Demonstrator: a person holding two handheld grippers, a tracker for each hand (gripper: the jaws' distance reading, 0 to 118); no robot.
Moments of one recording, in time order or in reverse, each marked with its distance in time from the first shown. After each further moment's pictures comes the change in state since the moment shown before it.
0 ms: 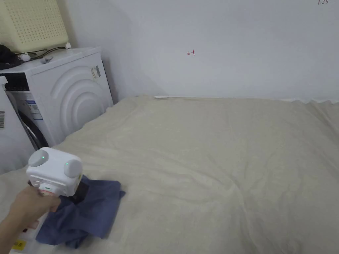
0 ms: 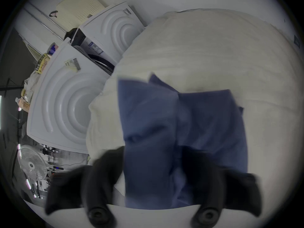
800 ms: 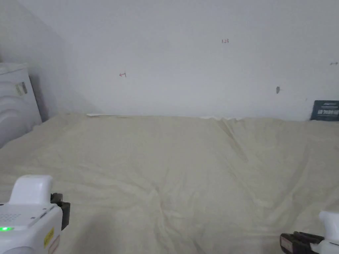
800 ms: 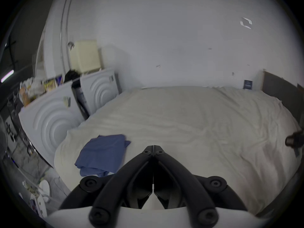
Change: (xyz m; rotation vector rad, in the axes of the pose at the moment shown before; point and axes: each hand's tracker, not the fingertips) left arm 0.140 -0.167 0.268 0.716 -0.365 0.126; right arm 0.011 -0.016 0.101 0.200 -0.077 0.034
